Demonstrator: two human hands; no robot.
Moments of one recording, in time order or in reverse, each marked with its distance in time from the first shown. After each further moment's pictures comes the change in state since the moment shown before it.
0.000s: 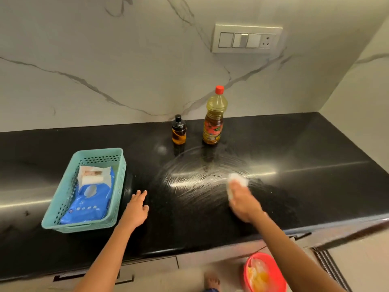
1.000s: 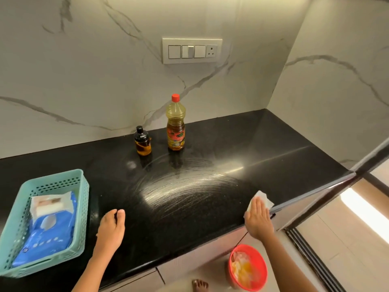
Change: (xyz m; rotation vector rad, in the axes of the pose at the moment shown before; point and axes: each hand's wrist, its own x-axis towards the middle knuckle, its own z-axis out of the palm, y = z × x) left_hand -0.025 0.022 0.010 -0.251 0.229 -0.005; right_hand -0.115 0.073 0.017 0.179 0.110 0.595
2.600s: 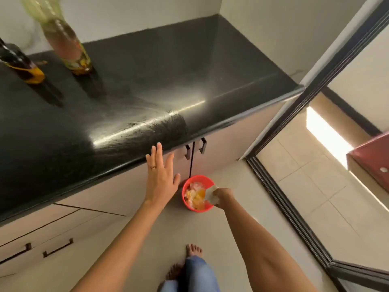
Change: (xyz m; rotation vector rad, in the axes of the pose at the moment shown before) left_hand -0.182 0.148 0.329 0.633 -0.127 0.744; right_hand 0.004 0.238 0.104 1.081 -0.361 0.683
